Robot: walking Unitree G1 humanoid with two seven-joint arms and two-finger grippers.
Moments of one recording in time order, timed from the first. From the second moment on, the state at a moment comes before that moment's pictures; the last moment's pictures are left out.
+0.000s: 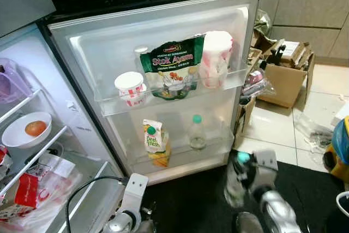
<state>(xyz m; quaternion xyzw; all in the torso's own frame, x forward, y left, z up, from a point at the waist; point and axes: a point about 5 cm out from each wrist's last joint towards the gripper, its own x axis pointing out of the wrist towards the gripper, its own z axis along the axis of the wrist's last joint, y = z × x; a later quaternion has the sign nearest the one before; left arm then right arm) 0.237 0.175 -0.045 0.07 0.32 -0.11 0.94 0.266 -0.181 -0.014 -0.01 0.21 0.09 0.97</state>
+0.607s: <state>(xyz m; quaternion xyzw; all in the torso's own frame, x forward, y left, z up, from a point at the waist) 0.222 0.182 -0.053 0.06 0.32 -0.08 0.94 0.245 -0.197 -0.032 -0.03 0.26 0.05 0.96</state>
